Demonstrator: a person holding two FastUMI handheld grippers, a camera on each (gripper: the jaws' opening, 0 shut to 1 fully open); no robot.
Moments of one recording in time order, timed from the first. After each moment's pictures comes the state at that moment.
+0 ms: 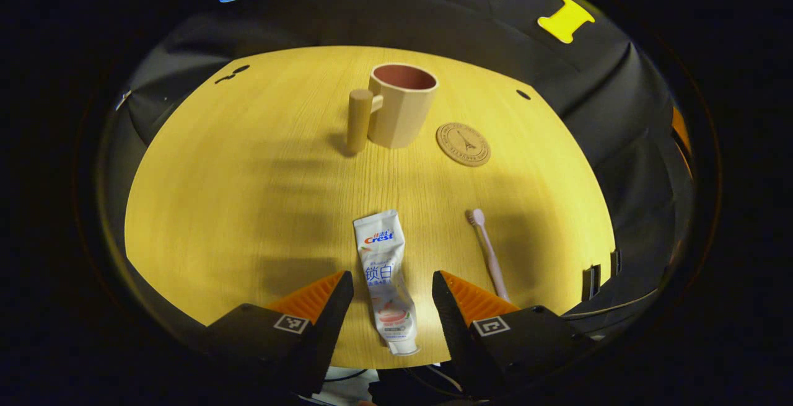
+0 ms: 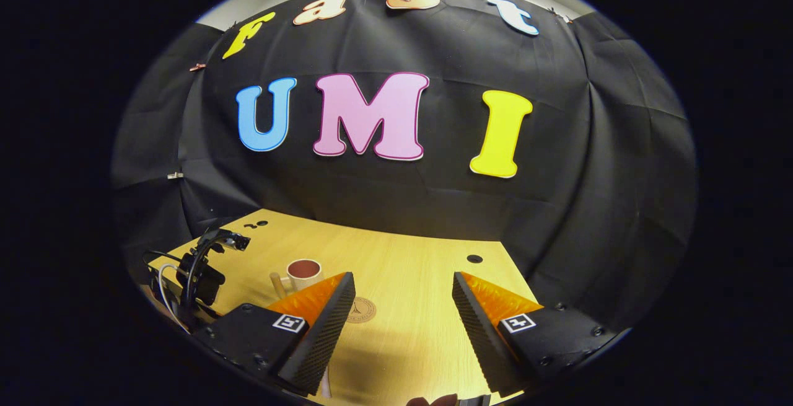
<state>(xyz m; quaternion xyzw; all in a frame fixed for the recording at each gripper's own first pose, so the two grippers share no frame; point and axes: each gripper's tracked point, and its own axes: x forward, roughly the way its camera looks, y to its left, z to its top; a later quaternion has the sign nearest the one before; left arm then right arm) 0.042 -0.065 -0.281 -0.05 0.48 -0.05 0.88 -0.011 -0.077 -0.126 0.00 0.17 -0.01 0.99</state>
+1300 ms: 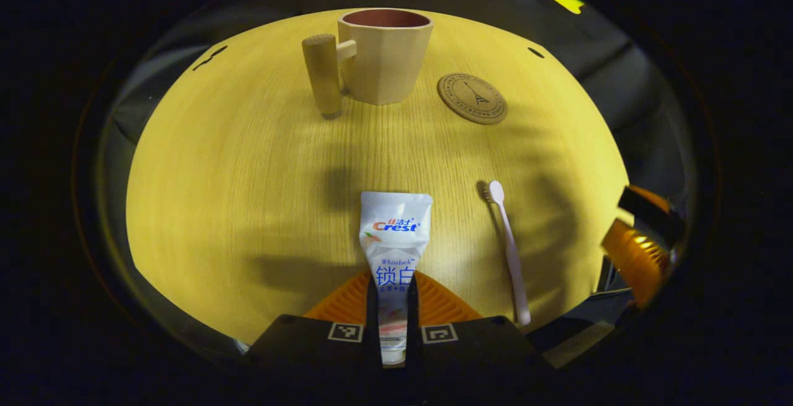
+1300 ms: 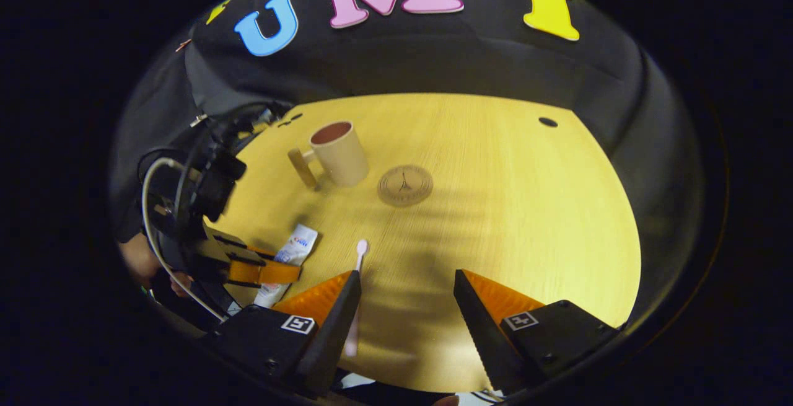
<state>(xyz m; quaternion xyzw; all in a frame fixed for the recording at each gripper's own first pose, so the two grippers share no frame) 0.044 -0.075 -0.309 -0.04 0.56 -0.07 0.83 -0.078 -0.005 -0.313 0.08 0.47 0.10 0.87</state>
